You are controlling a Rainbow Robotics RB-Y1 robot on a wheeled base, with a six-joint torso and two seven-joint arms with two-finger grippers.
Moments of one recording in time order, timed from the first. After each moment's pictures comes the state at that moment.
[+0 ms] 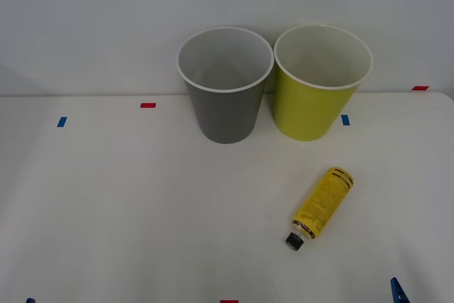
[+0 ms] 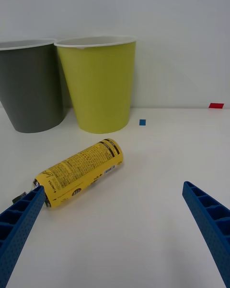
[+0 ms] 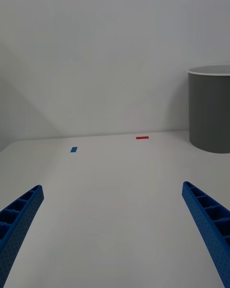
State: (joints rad) right arm 1.18 -0.44 0.09 -2.14 0.01 -0.65 1.26; left arm 1.25 0.58 -0.25 -2.07 0.46 -0.96 -1.75
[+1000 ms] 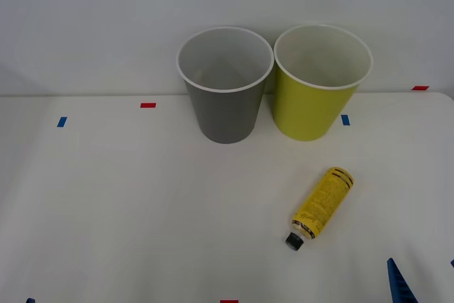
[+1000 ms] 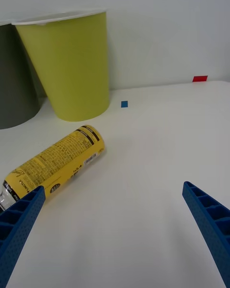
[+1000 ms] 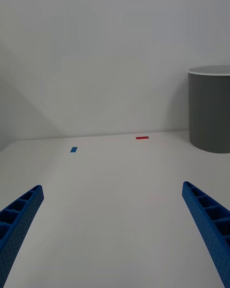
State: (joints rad) right arm 1.10 -0.41 0.10 -2.18 -0.11 -0.40 1.26; left arm 1.25 0.58 -0.25 -2.07 0.46 -0.96 -1.75
